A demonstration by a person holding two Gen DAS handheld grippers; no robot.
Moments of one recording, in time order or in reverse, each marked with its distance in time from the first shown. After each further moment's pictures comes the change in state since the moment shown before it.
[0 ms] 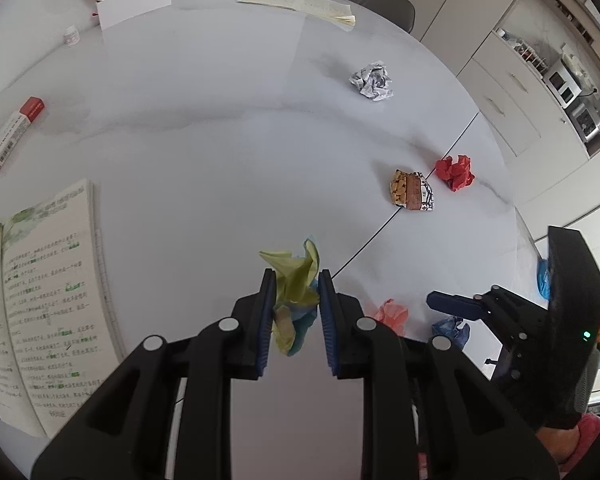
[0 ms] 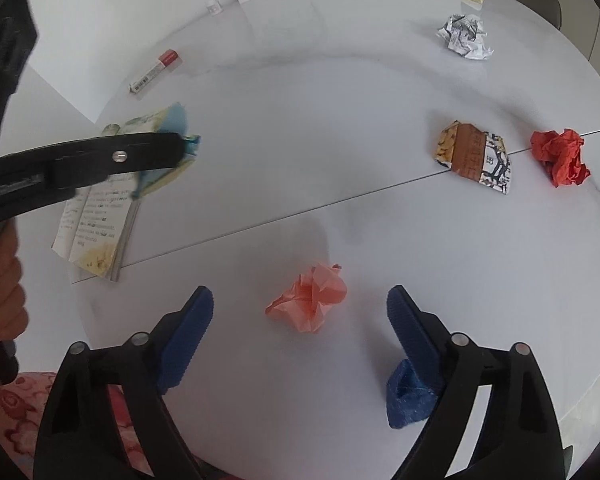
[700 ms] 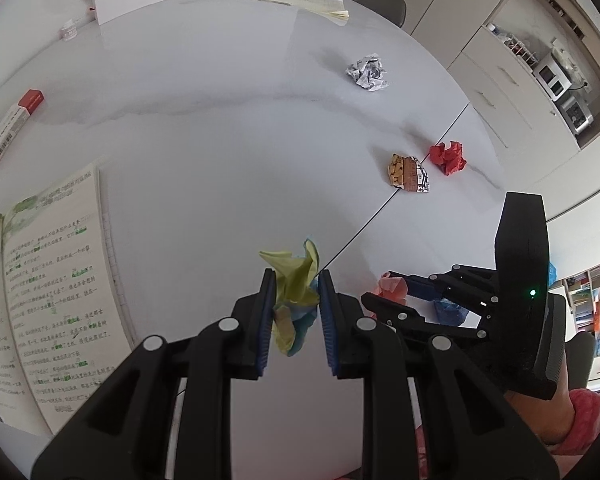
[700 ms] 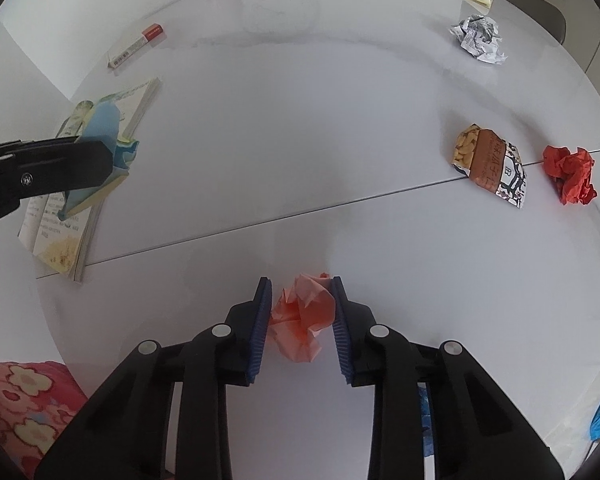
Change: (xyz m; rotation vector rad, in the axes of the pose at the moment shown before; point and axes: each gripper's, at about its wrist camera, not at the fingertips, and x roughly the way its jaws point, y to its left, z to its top) left arm -0.005 0.011 -0.013 0.028 0.021 -0.043; right arm 0.027 0.014 0.014 -0.042 0.033 -0.093
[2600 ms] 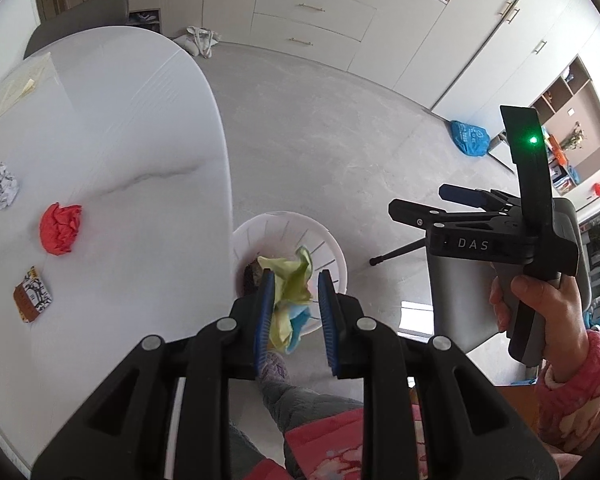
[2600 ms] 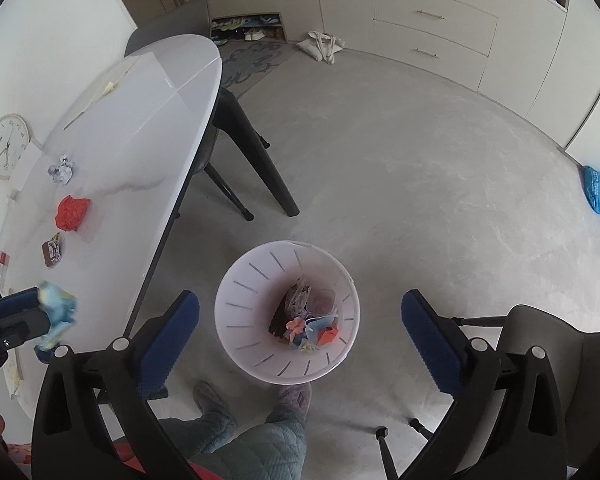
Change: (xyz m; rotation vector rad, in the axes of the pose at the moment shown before) left arm 0.087 -0.422 0.005 0.559 0.140 -0.223; right arm -0.199 -0.393 -0.233 0.716 -0.214 -0.277
